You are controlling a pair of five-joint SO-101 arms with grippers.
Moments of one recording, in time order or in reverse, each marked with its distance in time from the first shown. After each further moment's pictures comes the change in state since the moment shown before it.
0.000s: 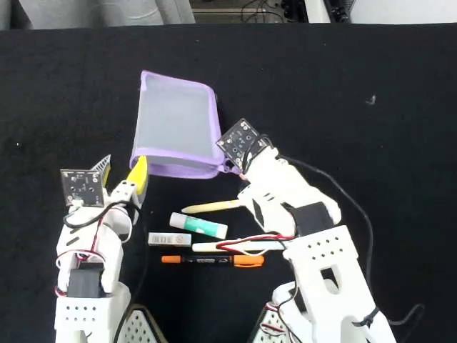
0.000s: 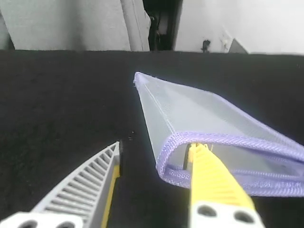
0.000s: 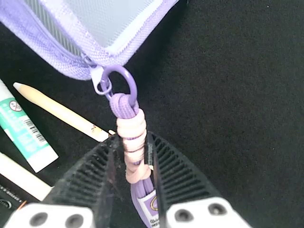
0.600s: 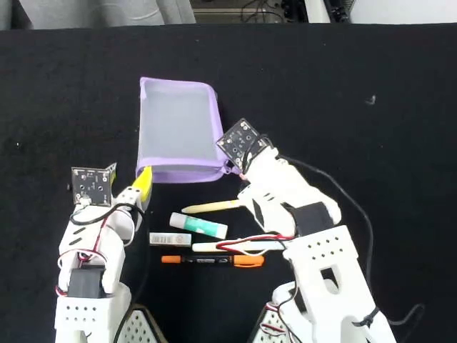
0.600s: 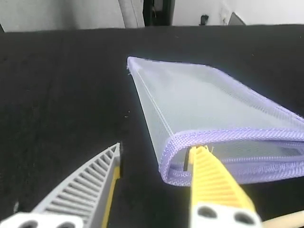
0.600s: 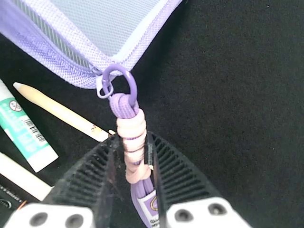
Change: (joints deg) left arm 0.6 0.4 -1.1 6.0 -1.3; right arm 0.0 0.0 0.0 0.0 0.0
